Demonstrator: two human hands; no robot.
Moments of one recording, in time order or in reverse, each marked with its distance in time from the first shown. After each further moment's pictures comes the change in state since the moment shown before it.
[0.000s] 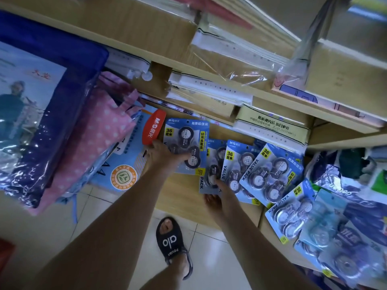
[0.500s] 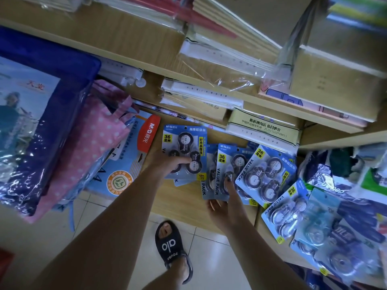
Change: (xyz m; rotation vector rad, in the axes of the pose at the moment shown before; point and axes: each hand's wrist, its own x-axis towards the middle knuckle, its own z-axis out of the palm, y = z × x) left_hand -0.002 0.008 0.003 -0.327 -0.134 -0.006; right_hand -0.007 -0.015 -0.019 0.168 -0.039 -0.023
